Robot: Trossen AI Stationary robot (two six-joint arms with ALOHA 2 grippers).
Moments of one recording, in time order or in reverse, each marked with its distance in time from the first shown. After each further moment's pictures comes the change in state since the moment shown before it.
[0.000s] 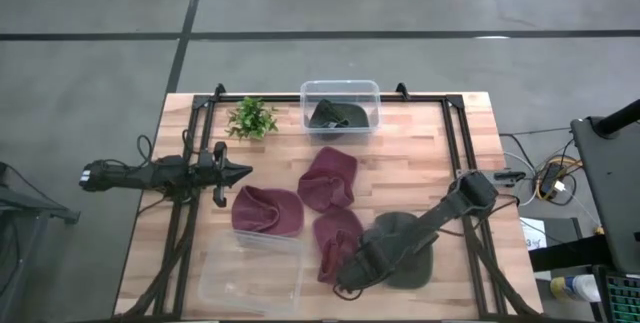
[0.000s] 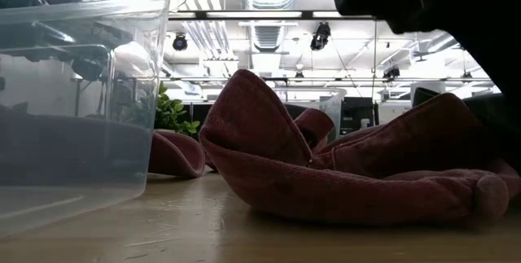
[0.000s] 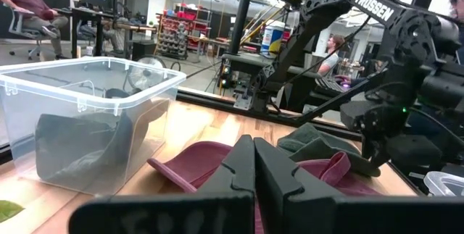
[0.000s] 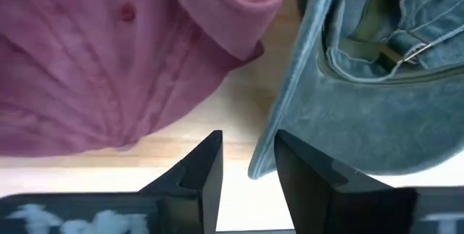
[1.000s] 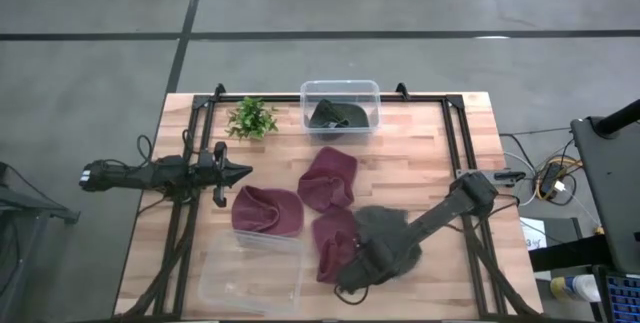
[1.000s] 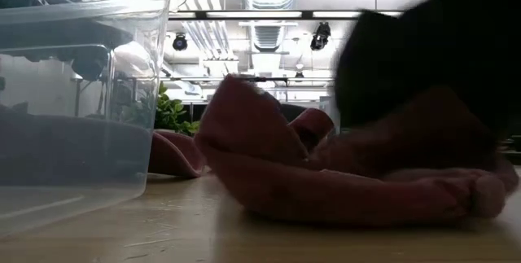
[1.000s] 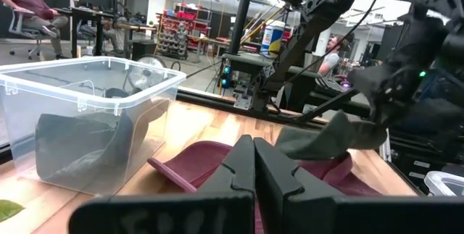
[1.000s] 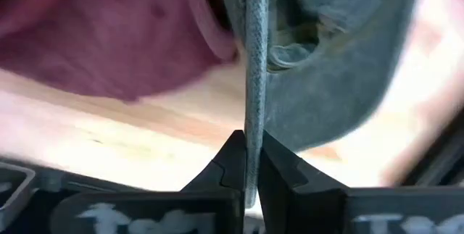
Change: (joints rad) left arm 0.000 0.000 0.000 0.000 0.000 0.000; right arm 0.002 0.007 0.284 -0.315 0.098 -0.290
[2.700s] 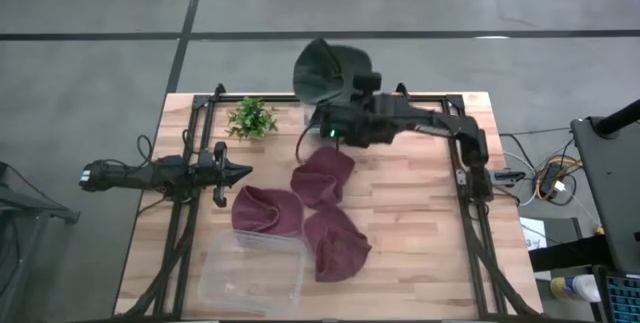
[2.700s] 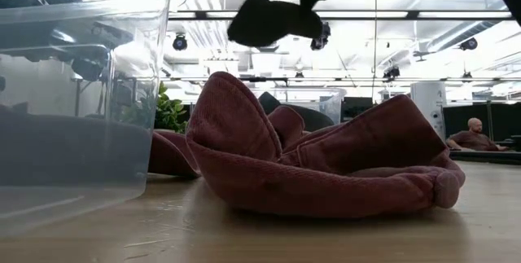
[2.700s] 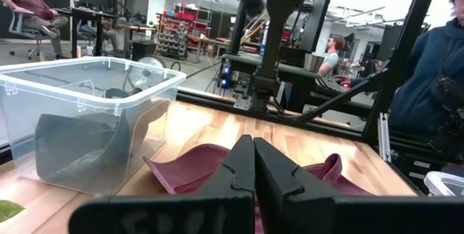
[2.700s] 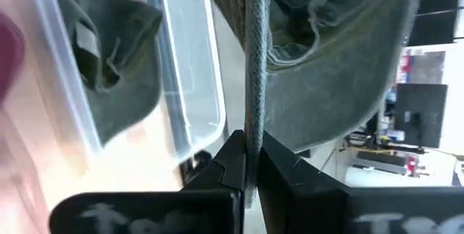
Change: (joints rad) left arm 0.000 0.003 0.000 0.000 0.000 0.000; right arm -0.635 -0.151 0.243 -0.007 0.953 -1.810
